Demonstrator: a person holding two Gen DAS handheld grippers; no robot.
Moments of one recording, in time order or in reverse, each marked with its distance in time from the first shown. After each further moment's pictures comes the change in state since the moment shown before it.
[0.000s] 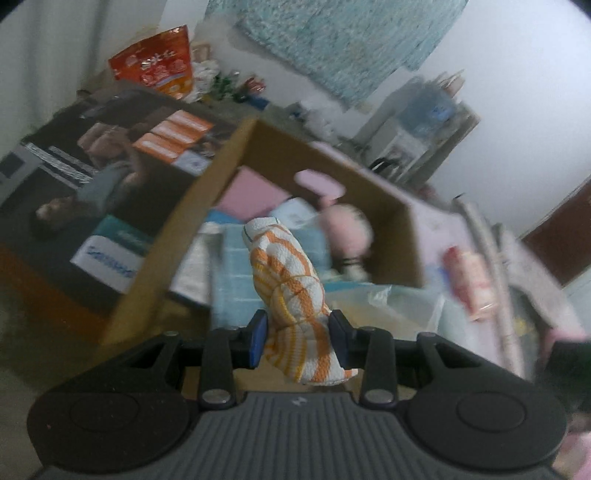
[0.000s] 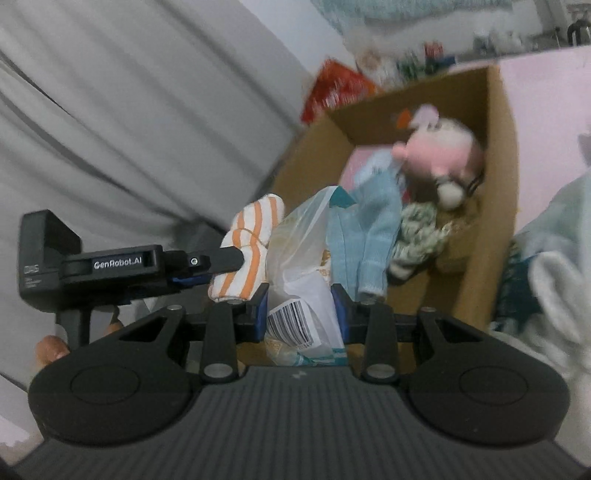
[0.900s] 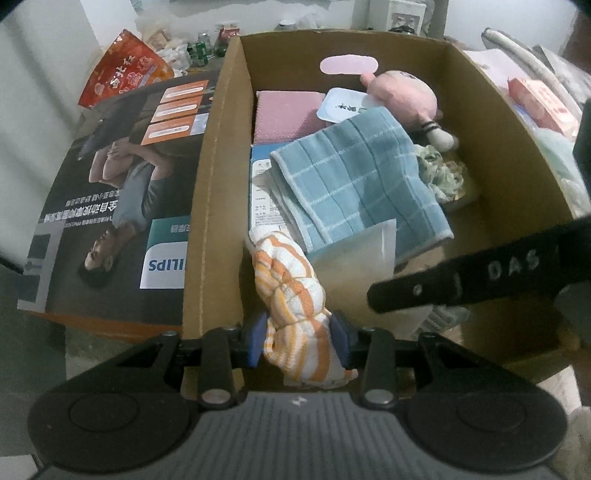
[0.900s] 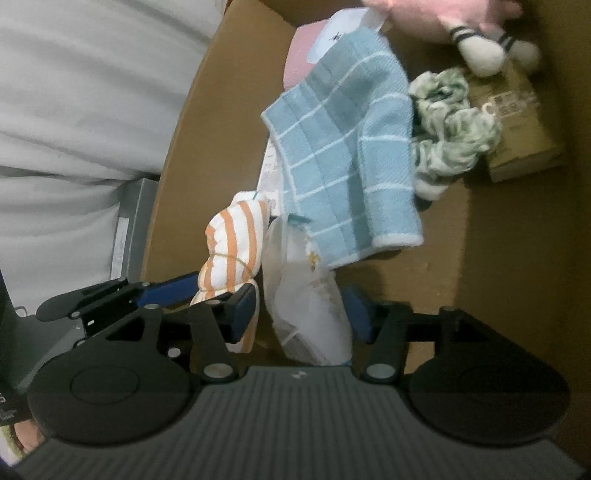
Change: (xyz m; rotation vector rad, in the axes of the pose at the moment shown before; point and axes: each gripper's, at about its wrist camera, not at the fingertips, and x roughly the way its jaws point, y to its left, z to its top) left arm 0.057 0.003 -0.015 0.459 0.265 0.290; right arm 0.136 -0.015 0.004 0.262 0.266 -0.138
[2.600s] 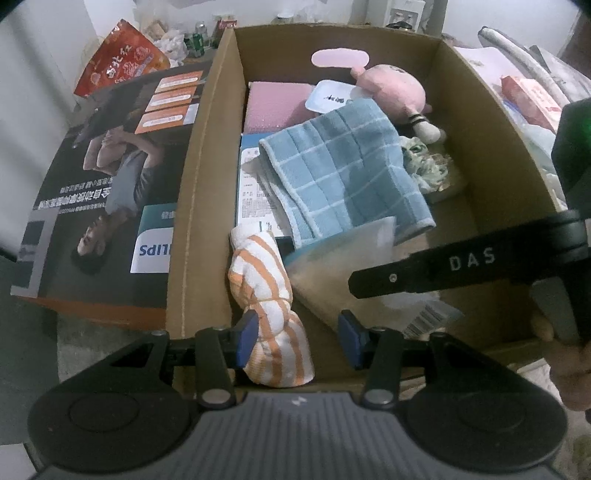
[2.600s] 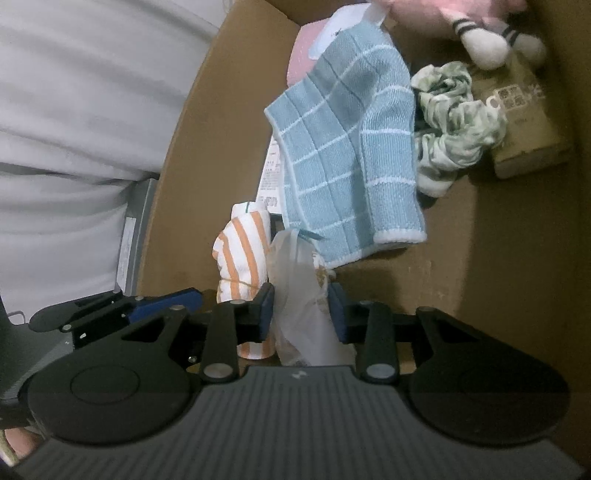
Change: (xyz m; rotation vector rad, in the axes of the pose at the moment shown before) left arm -0.009 -0.005 -0.006 -0.024 0.021 -0.037; right arm 0.005 0.000 -0.006 -0.009 -0.007 0.024
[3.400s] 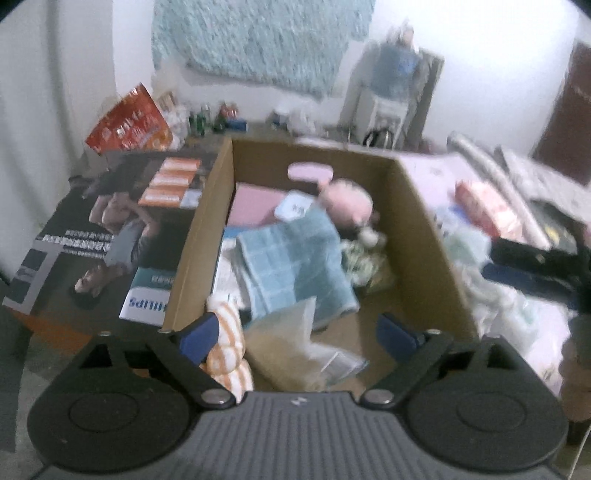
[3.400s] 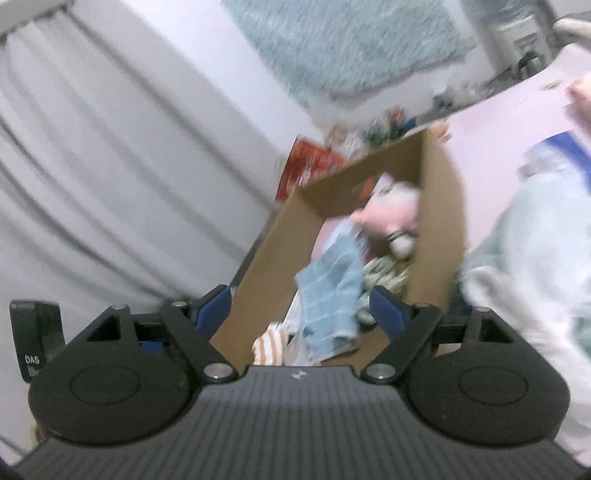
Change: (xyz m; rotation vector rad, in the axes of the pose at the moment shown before) left arm -0.085 -0.017 -0.027 -0.122 -0.360 -0.099; right arm -0.191 -0.031 -0.067 -0.129 -0.596 0.099
